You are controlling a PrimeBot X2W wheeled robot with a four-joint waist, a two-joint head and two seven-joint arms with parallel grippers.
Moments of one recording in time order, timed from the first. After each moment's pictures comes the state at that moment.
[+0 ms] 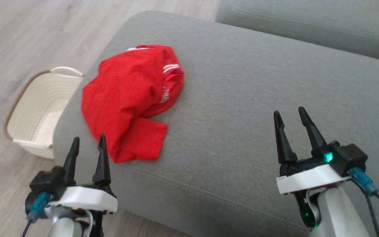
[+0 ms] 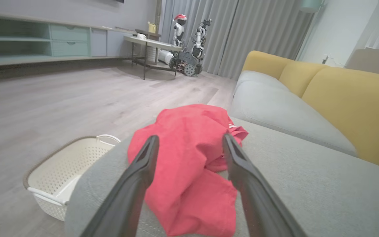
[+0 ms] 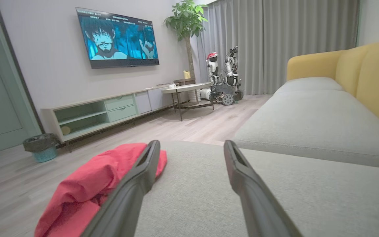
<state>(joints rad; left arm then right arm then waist) -0.01 0.05 -0.10 0.16 -0.25 0.00 -0.25 -0.16 -0.05 0.20 0.31 0.11 0.12 -0.25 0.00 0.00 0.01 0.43</state>
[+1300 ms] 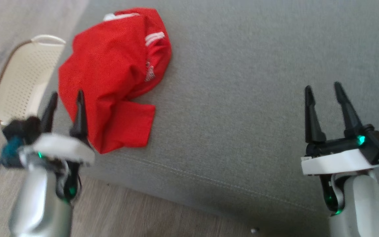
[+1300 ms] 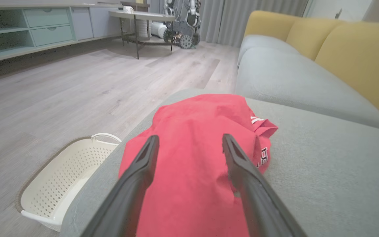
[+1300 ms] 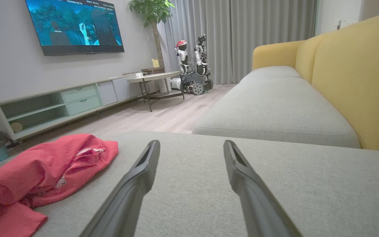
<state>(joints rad) -0.28 0.10 -0.02 0.35 -0.27 -0.09 -0.21 -0.18 -0.05 0.09 0.15 0.02 0.12 -0.19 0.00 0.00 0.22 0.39</state>
